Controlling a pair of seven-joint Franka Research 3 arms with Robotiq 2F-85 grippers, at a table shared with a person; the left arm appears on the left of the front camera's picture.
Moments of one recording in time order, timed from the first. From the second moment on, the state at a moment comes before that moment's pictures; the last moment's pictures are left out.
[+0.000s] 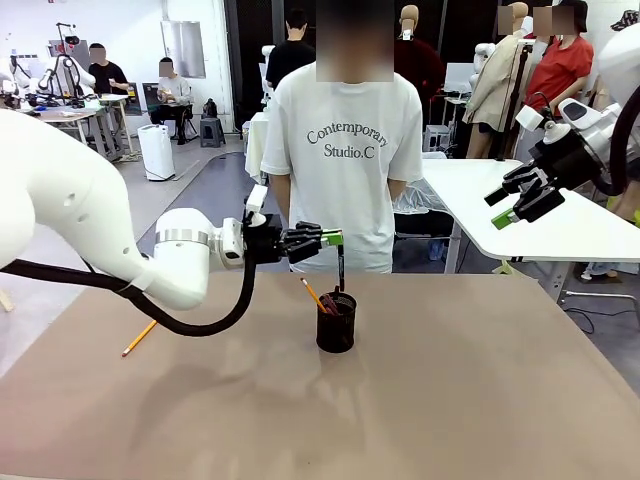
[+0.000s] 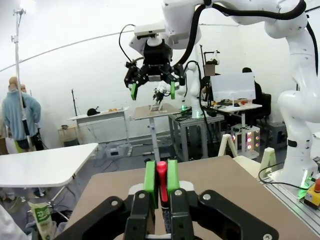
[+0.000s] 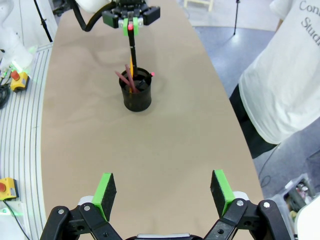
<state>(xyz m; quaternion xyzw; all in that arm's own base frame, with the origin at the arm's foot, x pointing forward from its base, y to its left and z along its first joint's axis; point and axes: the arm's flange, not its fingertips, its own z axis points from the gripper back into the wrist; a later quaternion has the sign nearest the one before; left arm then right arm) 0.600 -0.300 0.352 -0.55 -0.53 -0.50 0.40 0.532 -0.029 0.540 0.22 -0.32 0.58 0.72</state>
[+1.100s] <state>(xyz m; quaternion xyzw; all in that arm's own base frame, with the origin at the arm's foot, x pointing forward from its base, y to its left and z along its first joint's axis) 0.612 -0.313 0.326 -0.58 -0.50 -0.51 0.40 0.532 -0.029 0.540 0.22 -0.32 0.58 0.72</state>
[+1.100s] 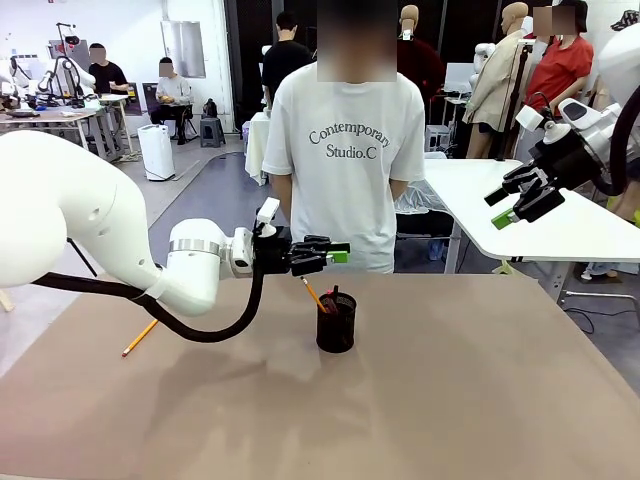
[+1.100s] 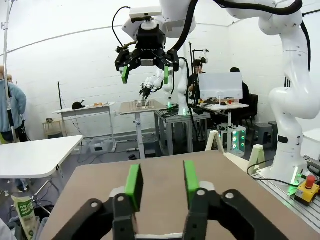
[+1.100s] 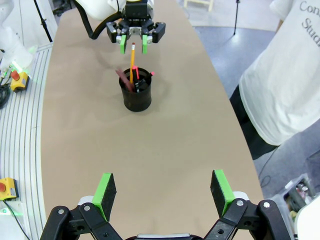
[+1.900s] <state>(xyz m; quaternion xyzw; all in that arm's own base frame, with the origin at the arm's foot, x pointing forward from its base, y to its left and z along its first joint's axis) 0.612 -0.312 0.326 -0.57 -0.49 -0.52 0.41 0.532 -0.029 0.540 0.22 -0.32 0.58 0.72</state>
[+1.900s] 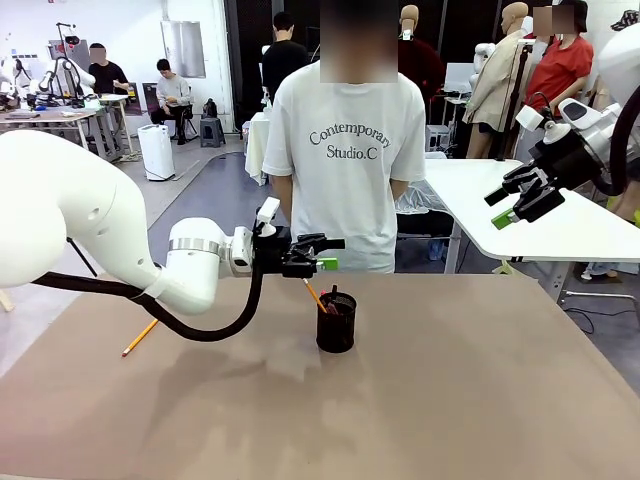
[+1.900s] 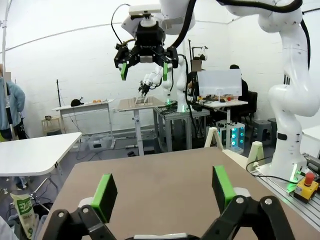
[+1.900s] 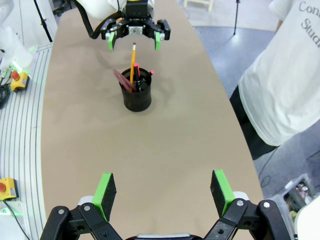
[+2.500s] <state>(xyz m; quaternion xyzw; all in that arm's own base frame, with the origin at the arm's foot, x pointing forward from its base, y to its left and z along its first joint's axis) 0.612 -0.312 0.325 -0.57 -0.49 -0.51 0.41 0.532 -0.029 0.540 0.22 -0.32 0.58 0.72</state>
